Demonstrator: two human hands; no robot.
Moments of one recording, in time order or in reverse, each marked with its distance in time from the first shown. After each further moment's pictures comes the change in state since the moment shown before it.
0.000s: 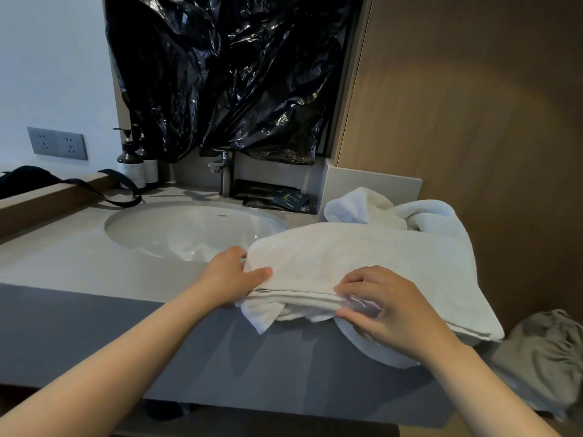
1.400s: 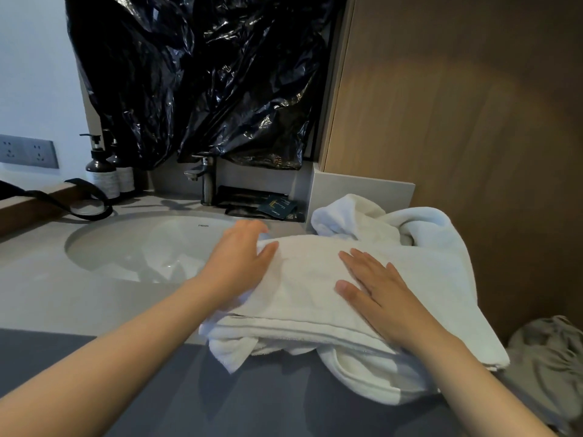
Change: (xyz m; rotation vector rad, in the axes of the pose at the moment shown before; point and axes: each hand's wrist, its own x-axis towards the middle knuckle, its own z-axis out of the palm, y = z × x) left_hand 0.042 0.055 0.012 0.111 0.204 0.389; right_hand 0.033 0.058 0.010 -0.020 -0.256 0.409
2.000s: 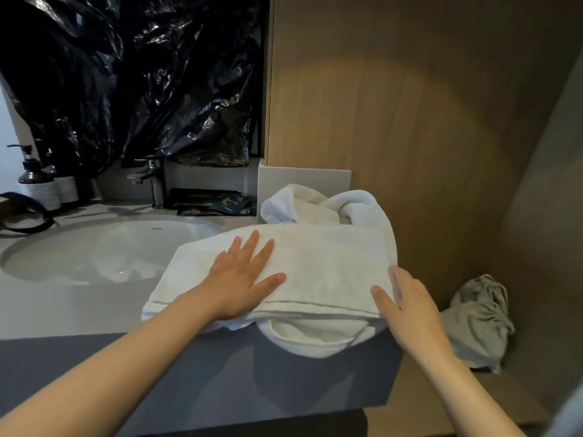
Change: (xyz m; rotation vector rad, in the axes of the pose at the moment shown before) left_hand -0.031 0.051 0.050 0.275 -0.467 0.195; right_hand -0.106 0.082 0.001 0.215 0.420 0.424
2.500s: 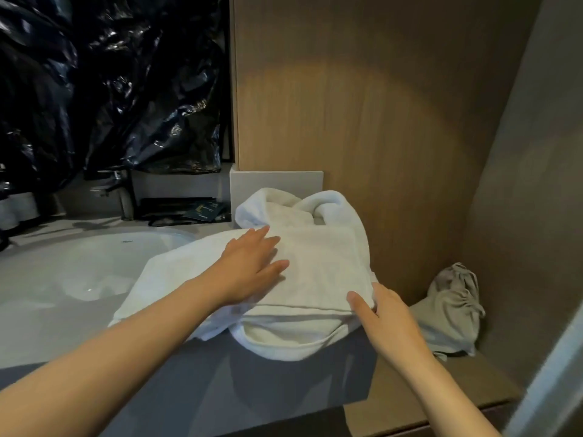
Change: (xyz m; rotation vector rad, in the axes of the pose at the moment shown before) left_hand 0.019 0.056 -0.033 -0.049 0.106 0.171; right_hand -0.018 -0.001 -0.007 0.119 -0.049 0.051
